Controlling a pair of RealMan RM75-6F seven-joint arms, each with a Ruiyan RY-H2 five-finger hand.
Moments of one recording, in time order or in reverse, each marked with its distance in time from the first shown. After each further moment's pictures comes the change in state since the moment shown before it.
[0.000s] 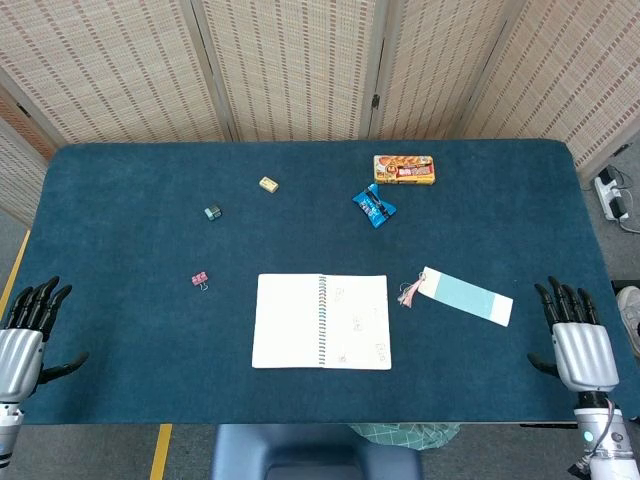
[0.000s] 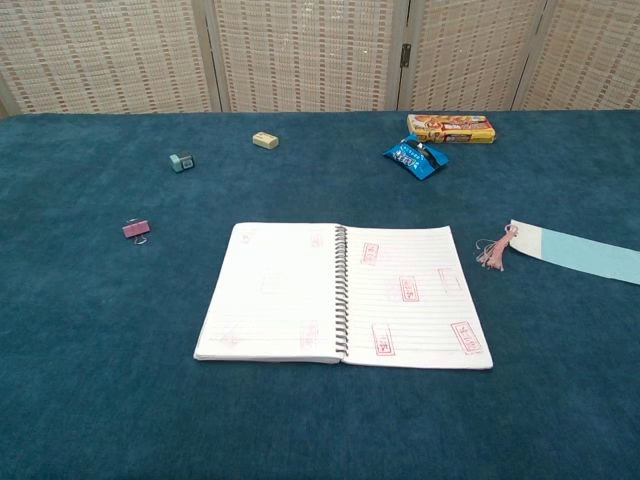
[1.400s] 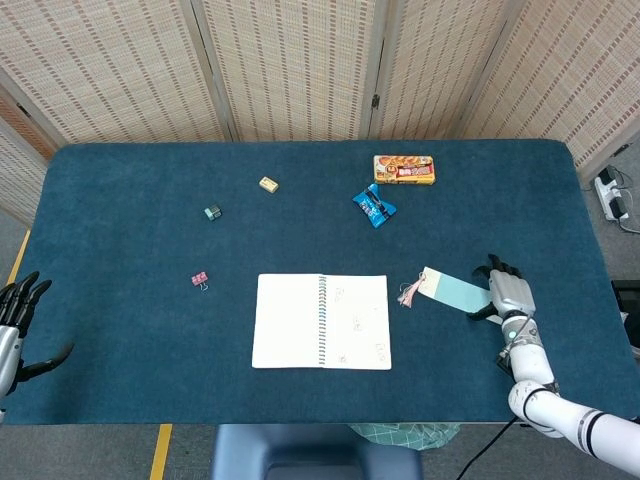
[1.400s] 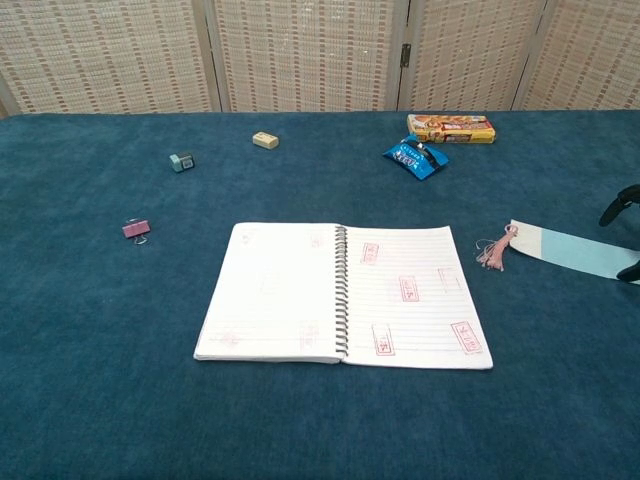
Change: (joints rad) left arm 0.002 0.041 -0.009 0.029 -0.012 0.005 -0.182; right arm 0.445 -0.209 0.197 0.254 0.828 -0.604 -0.109
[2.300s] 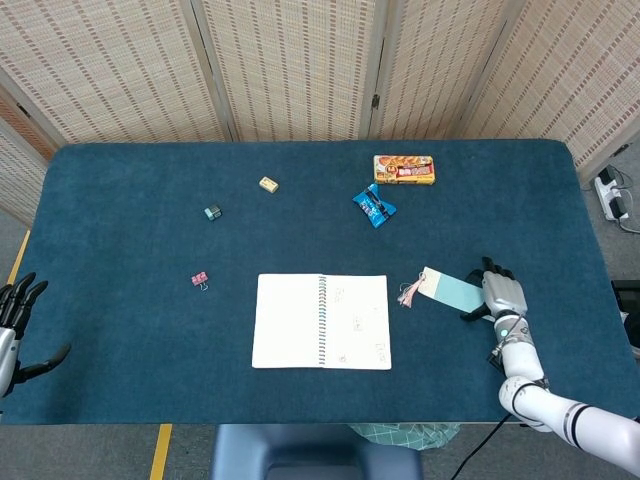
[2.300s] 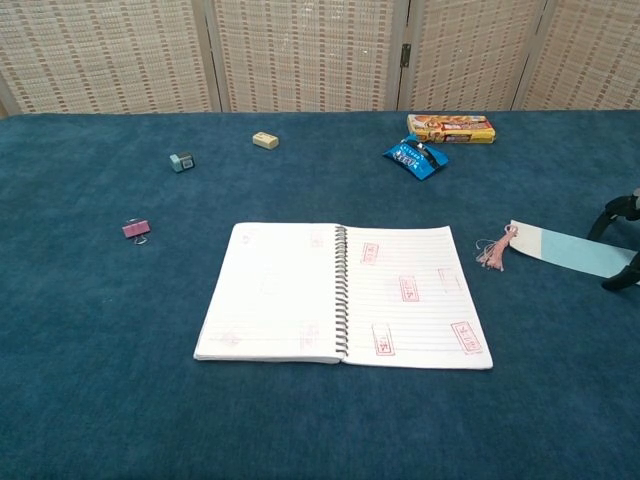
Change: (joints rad) left arm 0.007 0.003 0.002 0.004 0.001 0.010 -0.008; right arm 0.042 -0.057 -0.039 0.075 0.031 -0.011 0.022
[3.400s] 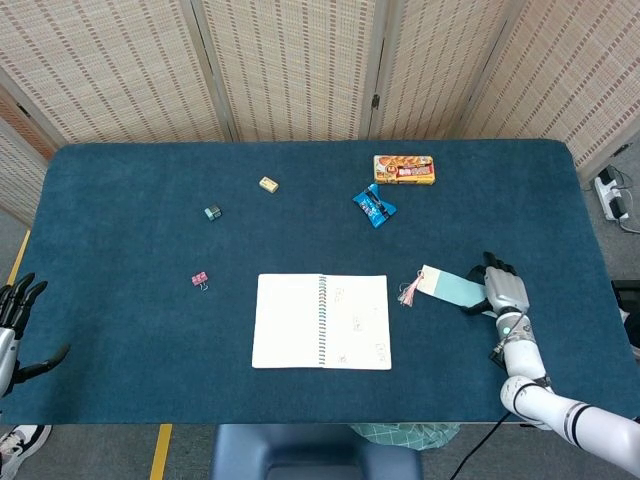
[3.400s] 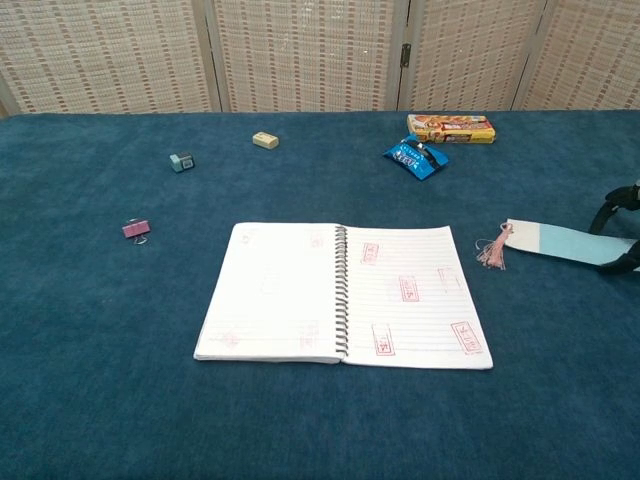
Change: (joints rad) left arm 0.000 -0.004 -0.001 0.008 -0.005 -0.005 0.004; right arm -0.014 -0.006 0.012 0.028 -0.084 0.008 0.079
